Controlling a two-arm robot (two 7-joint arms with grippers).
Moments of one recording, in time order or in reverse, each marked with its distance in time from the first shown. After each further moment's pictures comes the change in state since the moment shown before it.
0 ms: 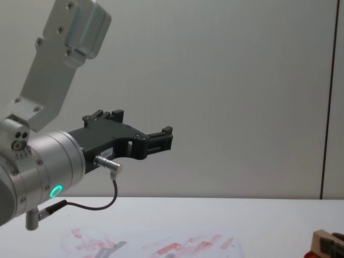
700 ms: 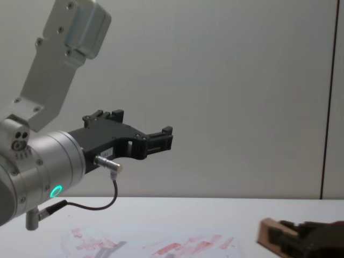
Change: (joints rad) left arm 0.000 0.000 0.000 0.000 0.000 0.000 0.000; right arm 0.024 -0.032 -0.046 -0.038 -0.040 -0.020 0.145
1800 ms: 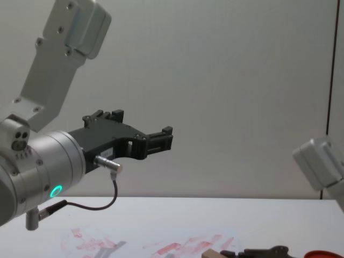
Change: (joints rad) left arm 0.000 0.000 0.000 0.000 0.000 0.000 0.000; right arm 0.071 -0.099 -0.100 0.085 -0.129 0.040 0.060
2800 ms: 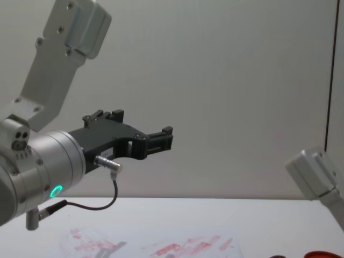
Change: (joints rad) left arm 0.000 0.000 0.000 0.000 0.000 0.000 0.000; right arm 0.007 -0.002 -0.013 0.019 -0.013 0.030 -0.001
